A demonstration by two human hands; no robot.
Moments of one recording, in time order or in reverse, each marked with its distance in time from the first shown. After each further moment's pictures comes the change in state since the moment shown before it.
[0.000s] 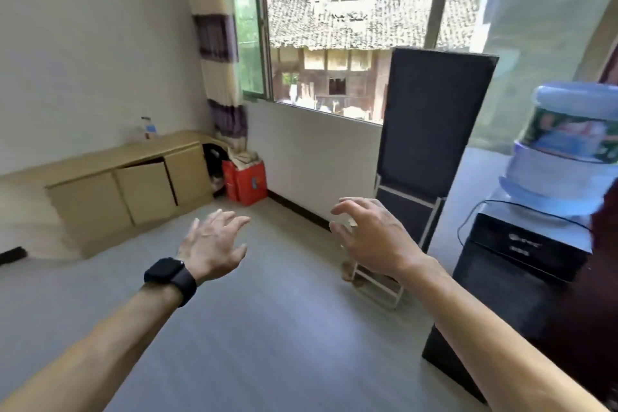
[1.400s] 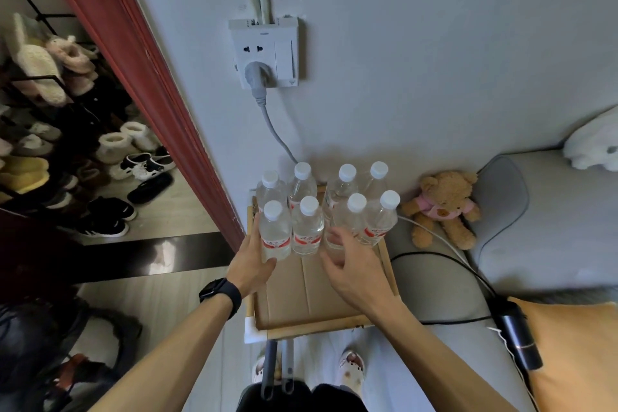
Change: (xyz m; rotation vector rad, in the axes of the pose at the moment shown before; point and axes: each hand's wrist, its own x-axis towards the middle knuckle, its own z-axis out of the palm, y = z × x) left_hand -0.515 0.890 0.224 -0.156 -1.254 2.016; right_hand -0.773 0.122 -0.105 -0.106 1.377 2.186
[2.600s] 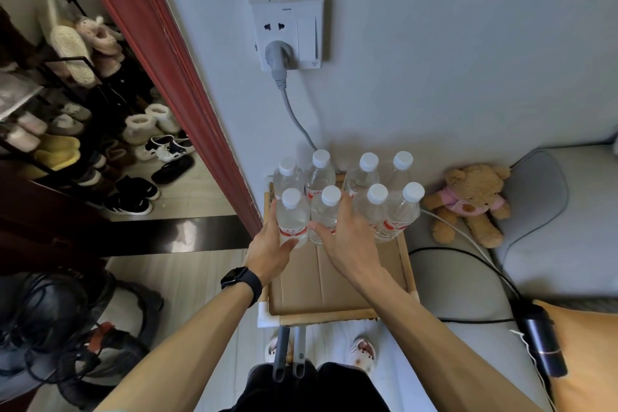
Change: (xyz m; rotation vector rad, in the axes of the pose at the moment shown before) left_hand 0.001 0.003 0.013 -0.044 0.152 -0.024; right_hand 0.042 -0.022 0.028 -0.056 0.123 -0.075
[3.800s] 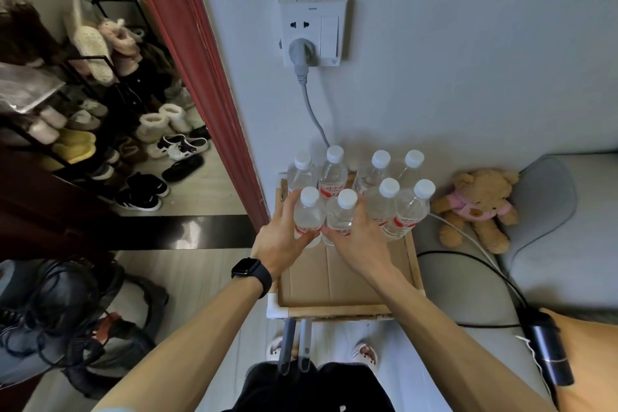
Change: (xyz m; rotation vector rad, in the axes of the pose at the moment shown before) left_hand -0.023 0.024 -0.022 0.135 0.138 0.225; right_hand -0.008 0.014 0.008 0.037 -0.055 0.046
